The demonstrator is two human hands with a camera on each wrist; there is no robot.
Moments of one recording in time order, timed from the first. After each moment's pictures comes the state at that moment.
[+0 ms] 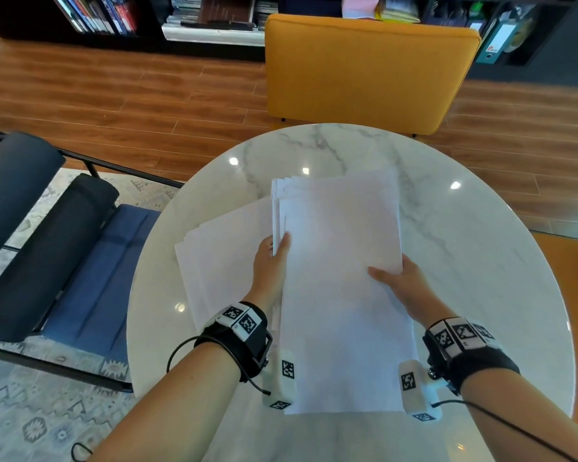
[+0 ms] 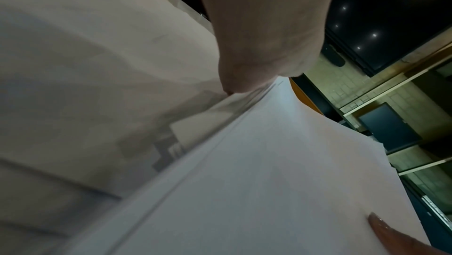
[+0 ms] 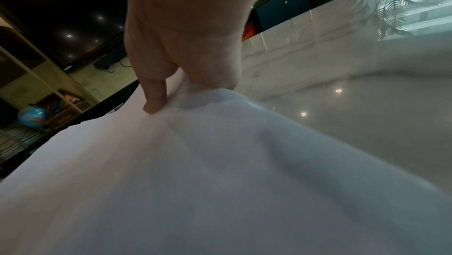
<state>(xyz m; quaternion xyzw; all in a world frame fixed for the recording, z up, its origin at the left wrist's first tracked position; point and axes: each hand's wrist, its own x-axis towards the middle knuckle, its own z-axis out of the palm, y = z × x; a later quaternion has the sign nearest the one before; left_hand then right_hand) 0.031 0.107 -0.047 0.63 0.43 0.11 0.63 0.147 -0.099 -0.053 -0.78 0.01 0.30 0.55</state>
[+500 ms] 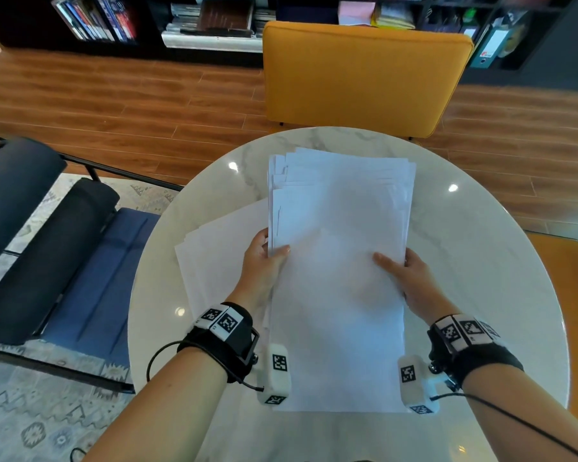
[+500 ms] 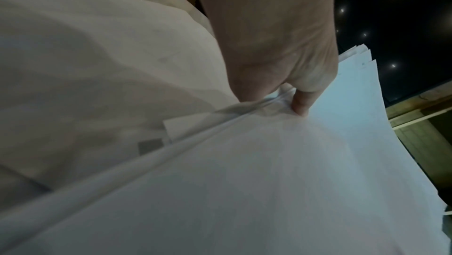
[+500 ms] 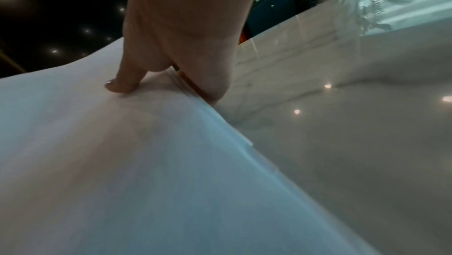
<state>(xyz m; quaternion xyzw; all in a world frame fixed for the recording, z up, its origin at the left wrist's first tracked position) 0.019 0.112 -0.026 0.59 0.38 0.13 0.70 0.149 -0.107 -0.038 -0.70 0.04 0.33 0.63</state>
